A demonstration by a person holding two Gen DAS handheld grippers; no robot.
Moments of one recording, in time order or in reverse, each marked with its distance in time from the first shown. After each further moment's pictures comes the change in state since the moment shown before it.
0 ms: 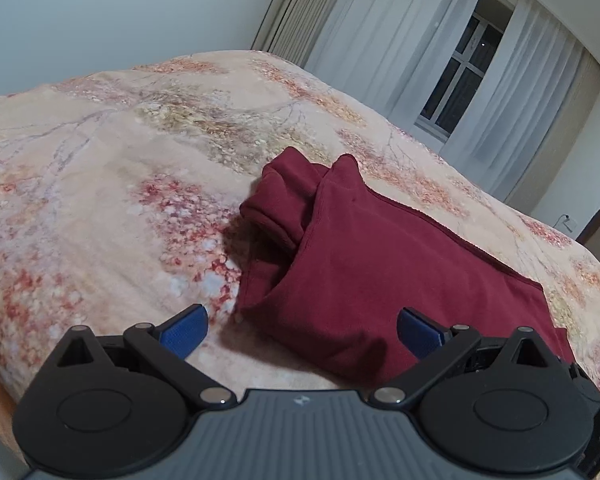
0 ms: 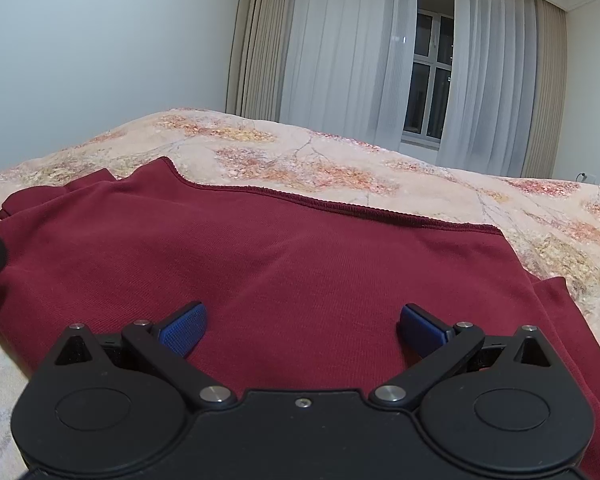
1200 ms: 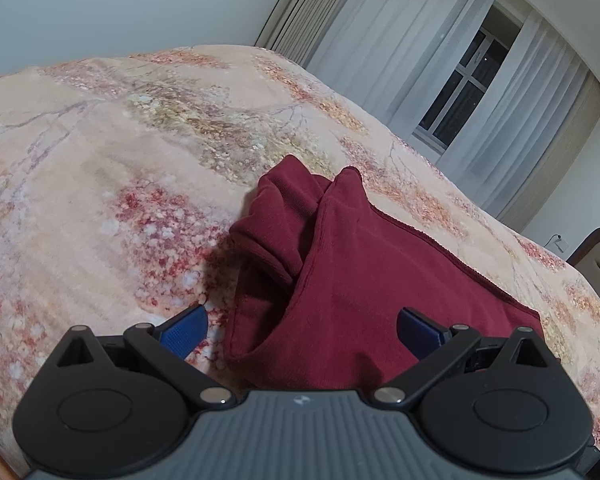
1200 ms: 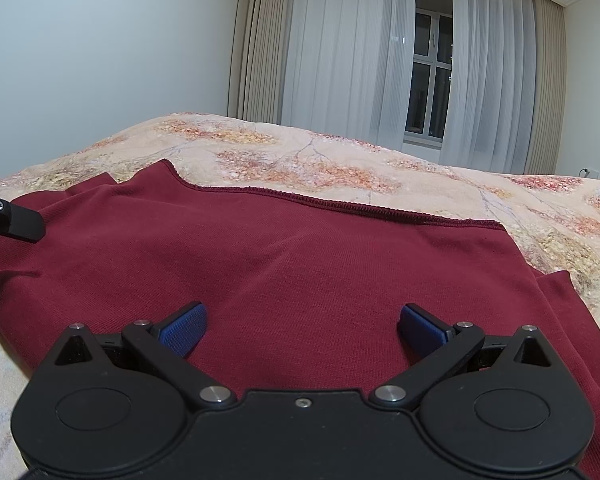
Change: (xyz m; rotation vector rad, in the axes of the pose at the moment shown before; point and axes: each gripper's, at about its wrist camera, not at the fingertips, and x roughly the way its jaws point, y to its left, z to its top) left arm 0.028 0.009 0.014 -0.058 -0.009 -0.040; right arm 0.000 -0.004 -0.002 0.017 -0.003 0.014
